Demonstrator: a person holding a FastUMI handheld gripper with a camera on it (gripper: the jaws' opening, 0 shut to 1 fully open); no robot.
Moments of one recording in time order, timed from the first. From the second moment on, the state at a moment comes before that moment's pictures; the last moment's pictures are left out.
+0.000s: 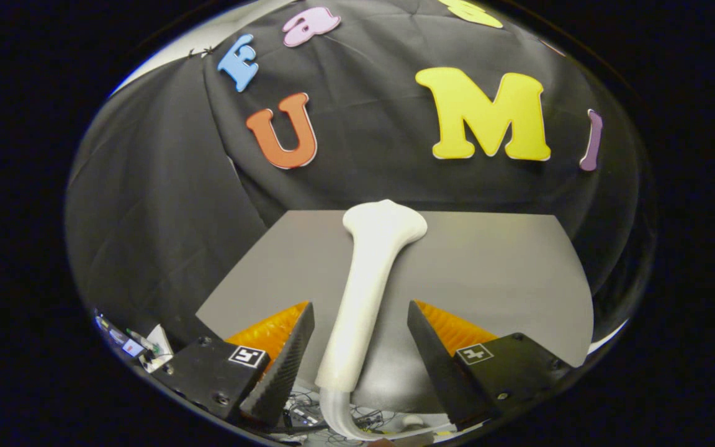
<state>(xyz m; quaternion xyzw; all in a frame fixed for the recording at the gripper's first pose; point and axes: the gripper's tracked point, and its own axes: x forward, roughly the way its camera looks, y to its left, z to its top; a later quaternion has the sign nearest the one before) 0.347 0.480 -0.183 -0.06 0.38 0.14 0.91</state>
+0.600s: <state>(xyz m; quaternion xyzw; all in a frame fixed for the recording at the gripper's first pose) 0.366 0.486 -0.206 -0.11 0.40 0.05 0.91</state>
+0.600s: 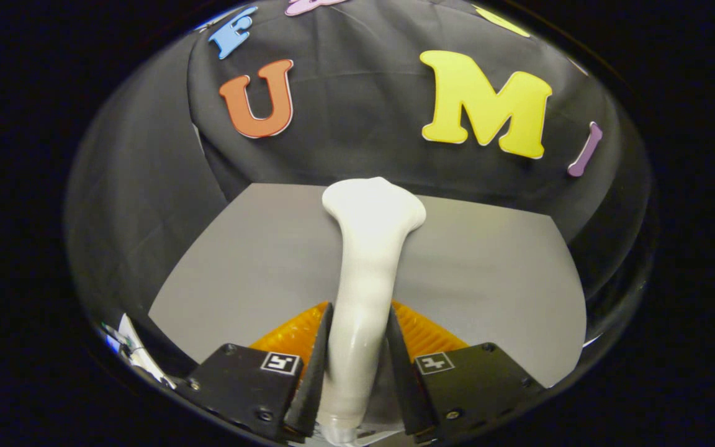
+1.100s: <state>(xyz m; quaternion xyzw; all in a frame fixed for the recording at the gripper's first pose) 0.332 0.491 -0.176 0.00 0.39 0.10 0.92</state>
